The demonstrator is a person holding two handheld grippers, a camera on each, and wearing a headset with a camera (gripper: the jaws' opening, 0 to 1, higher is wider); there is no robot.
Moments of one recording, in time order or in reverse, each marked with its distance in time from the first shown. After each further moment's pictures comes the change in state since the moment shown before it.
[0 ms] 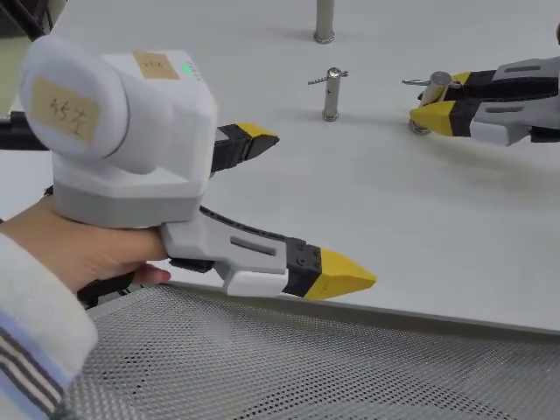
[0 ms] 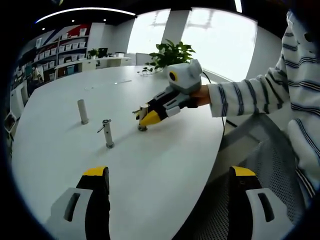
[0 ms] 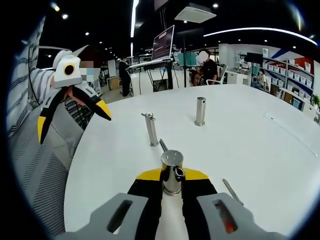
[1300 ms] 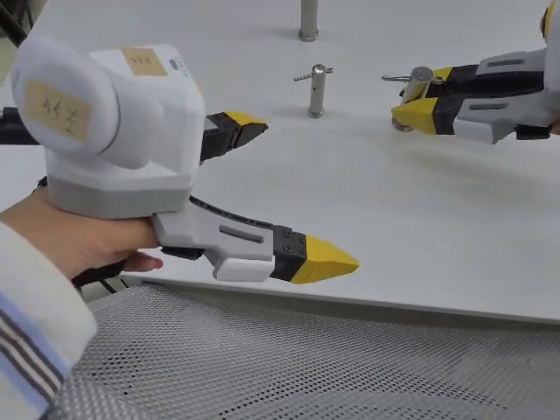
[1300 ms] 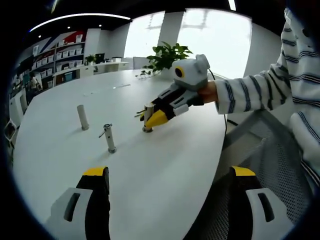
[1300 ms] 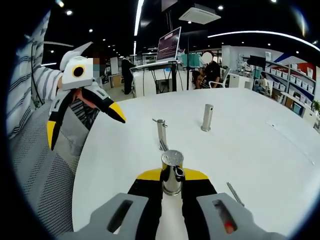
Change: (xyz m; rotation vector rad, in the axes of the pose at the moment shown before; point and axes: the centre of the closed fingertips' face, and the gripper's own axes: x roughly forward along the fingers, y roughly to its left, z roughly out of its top) left arm 0.004 0.007 0.000 0.055 -0.016 -0.008; right arm -0.007 0.014 0.010 -0.049 0.012 0.009
